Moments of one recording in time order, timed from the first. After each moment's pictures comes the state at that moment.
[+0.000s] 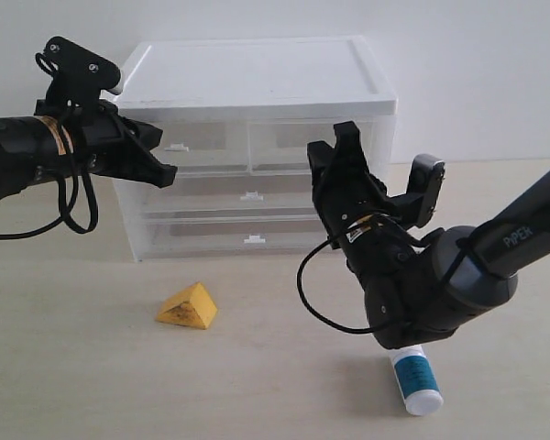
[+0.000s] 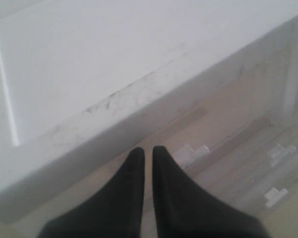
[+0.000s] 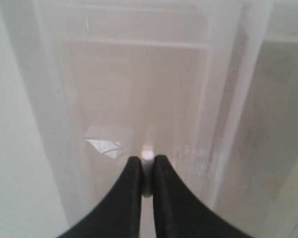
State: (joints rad) left arm -0.29 1.74 -1.01 0.42 -0.31 -0.10; right arm 0.63 2.12 -0.96 0.32 -1.25 1.37
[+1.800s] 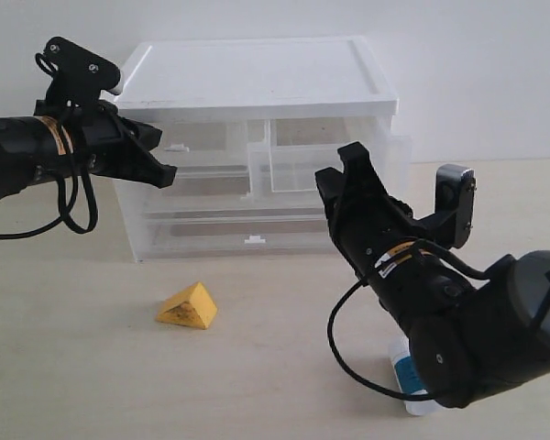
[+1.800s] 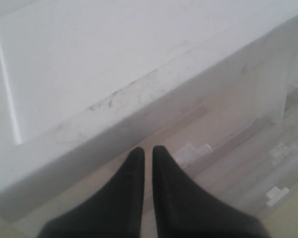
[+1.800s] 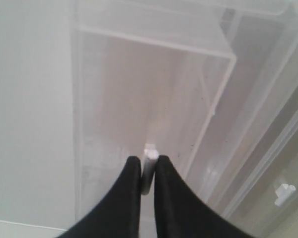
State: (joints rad) left arm -0.29 1.74 -1.01 0.42 -0.31 -0.10; right arm 0.69 1.91 -0.69 0.34 -1.20 1.24
